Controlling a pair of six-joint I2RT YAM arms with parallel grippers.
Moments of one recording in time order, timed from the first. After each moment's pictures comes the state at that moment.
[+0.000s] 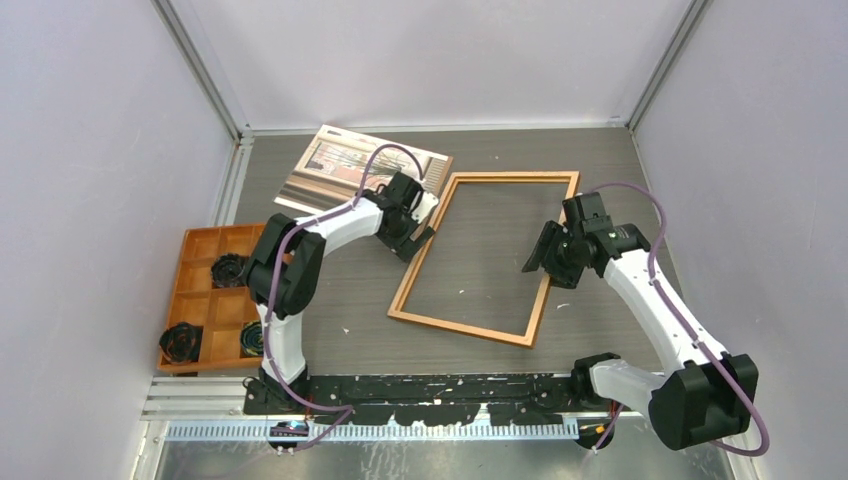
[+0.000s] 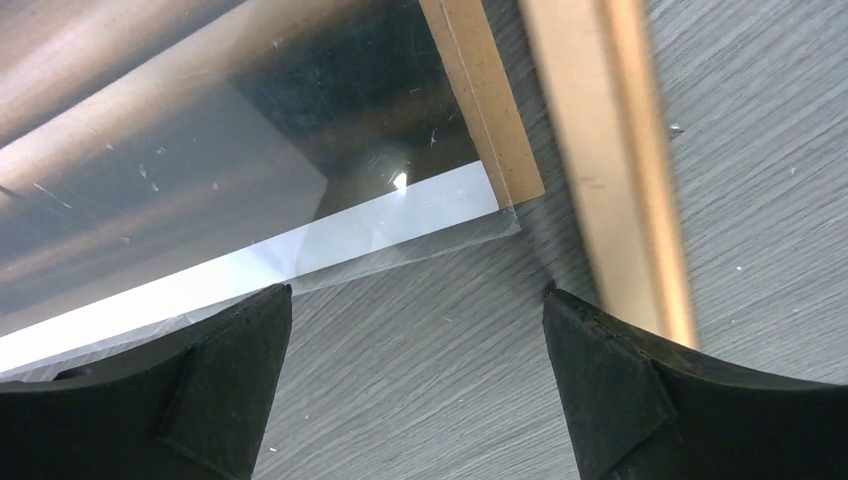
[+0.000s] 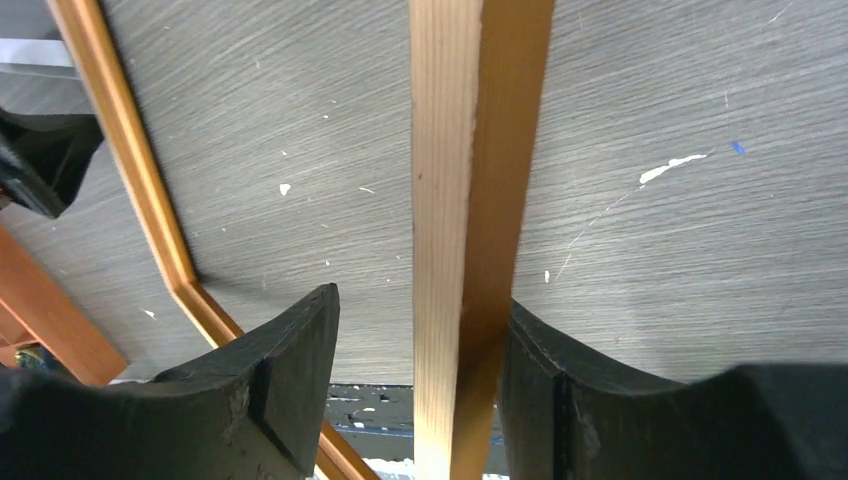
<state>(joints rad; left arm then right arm) -0.57 1.95 1.36 -0.55 -0.07 0.23 0.21 1.11 0.95 -0.93 -0.11 0.67</state>
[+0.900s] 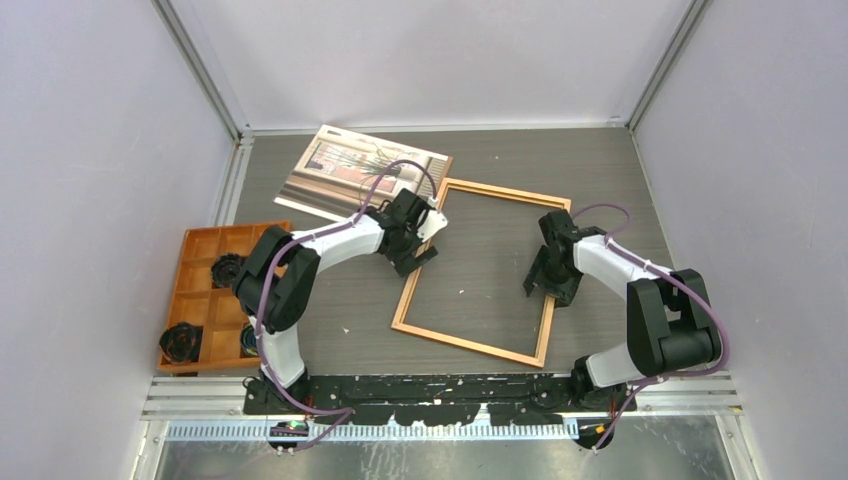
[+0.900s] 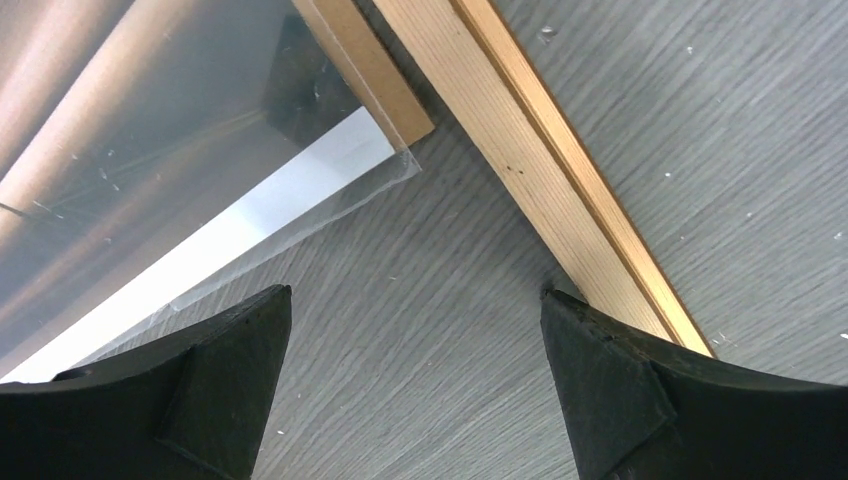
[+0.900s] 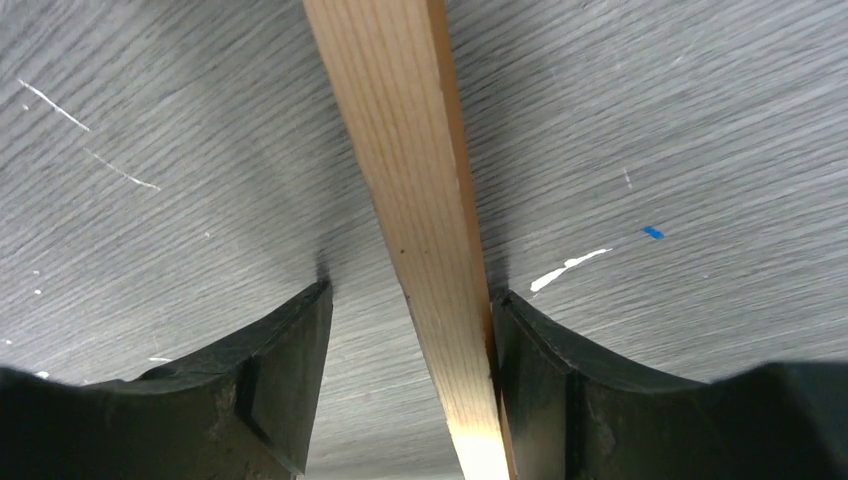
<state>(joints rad) -0.66 1.84 1.21 -0.47 -0.10 0.37 0.21 1.46 0.76 -0.71 0.07 0.71</state>
